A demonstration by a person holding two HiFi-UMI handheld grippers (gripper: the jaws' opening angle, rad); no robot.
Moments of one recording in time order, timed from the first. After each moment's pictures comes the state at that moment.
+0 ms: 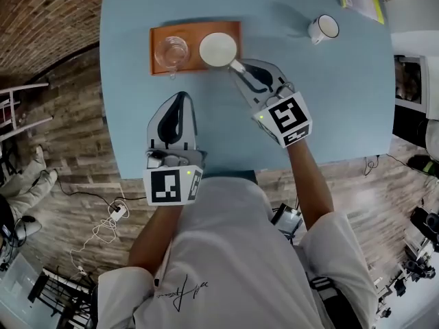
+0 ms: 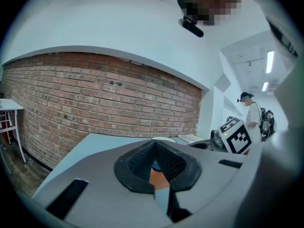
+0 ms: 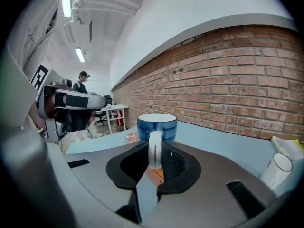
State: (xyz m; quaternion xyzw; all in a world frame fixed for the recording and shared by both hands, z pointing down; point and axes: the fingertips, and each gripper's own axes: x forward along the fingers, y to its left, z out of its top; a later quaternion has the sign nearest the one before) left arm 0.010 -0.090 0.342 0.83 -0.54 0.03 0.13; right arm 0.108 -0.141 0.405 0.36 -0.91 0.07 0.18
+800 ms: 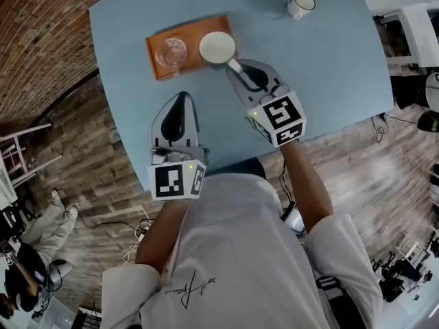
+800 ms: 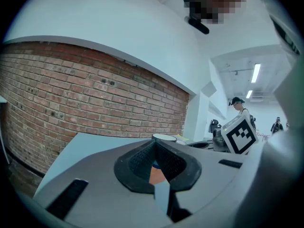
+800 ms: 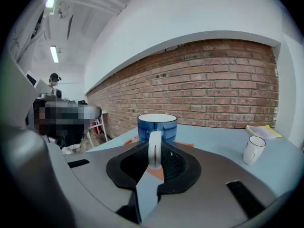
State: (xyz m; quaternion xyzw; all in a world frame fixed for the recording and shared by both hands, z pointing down) left arm -0.007 -0.077 0.339 0.87 -0.47 0.02 0.13; right arm 0.101 -0.112 0.387 0.50 -0.85 0.10 0.16
